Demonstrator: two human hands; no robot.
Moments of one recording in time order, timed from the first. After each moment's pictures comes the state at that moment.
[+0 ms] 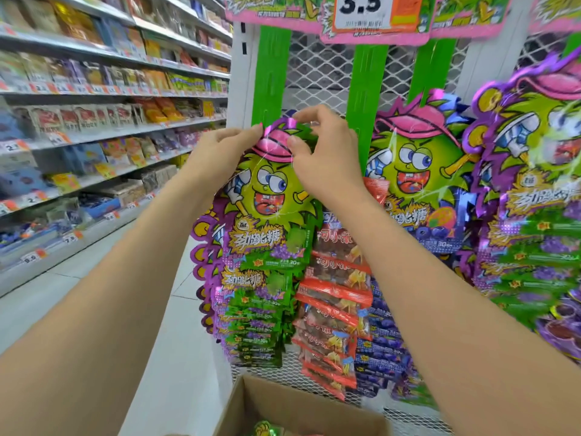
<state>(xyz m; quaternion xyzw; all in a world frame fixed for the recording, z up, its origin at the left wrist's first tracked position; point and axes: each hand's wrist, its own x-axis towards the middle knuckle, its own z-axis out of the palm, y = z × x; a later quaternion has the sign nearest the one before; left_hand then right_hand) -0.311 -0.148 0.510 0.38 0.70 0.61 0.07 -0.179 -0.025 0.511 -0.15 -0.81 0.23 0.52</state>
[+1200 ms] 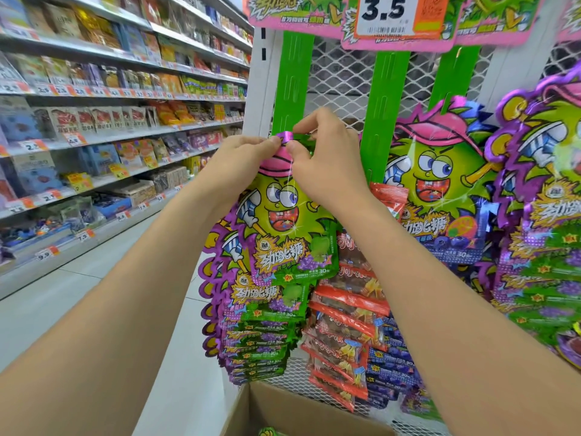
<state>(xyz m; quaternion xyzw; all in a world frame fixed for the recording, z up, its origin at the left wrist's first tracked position) -0.307 -0.152 0.509 0.44 0.65 0.61 0.11 -0.183 -0.048 0.520 -0.16 -0.84 0.18 0.48</state>
